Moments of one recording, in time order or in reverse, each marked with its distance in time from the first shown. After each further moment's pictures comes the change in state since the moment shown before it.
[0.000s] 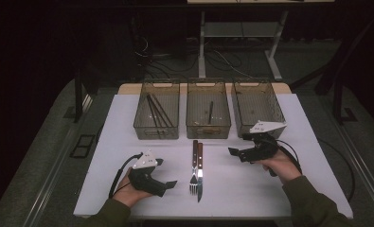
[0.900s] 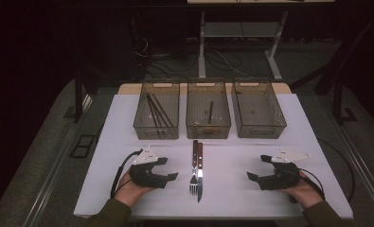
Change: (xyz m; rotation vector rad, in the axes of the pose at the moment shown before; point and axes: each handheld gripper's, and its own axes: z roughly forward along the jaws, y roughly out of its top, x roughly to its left) left arm 0.004 0.014 0.001 -0.023 0.021 -0.029; right arm 0.007 -0.076 -0.044 -0.021 -0.039 -0.012
